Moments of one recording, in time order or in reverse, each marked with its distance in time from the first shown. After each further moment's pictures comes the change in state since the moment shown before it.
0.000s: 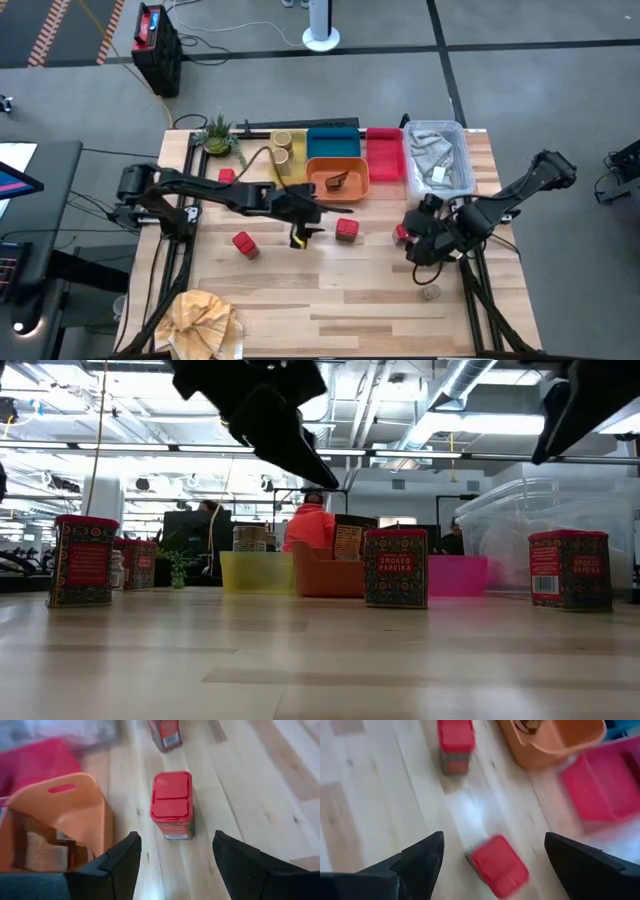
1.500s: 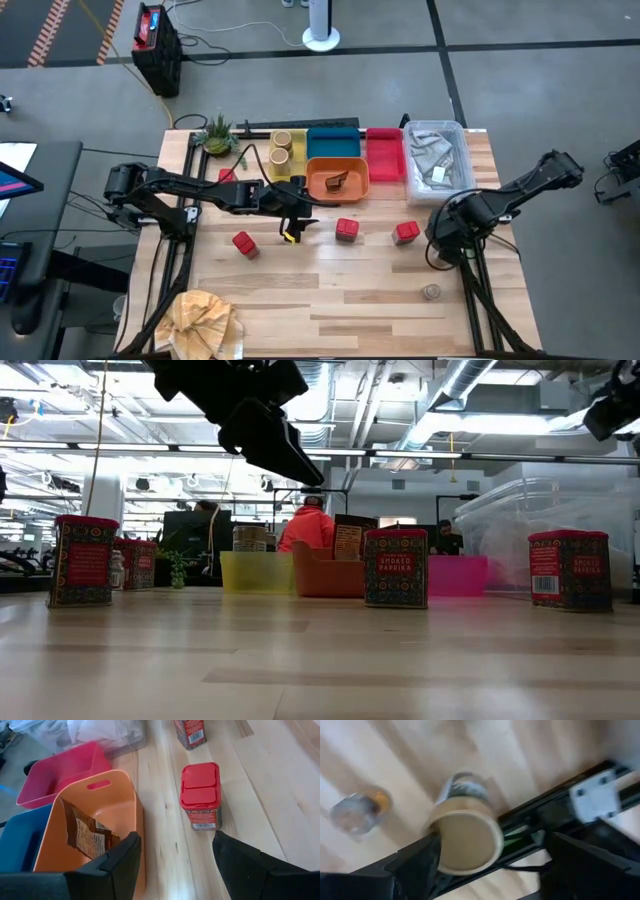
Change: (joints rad) left arm 0.014 -0.084 -0.087 0.050 -0.092 0.073; right arm -0.073 -0.120 -0.125 -0.342 -0.658 0.196
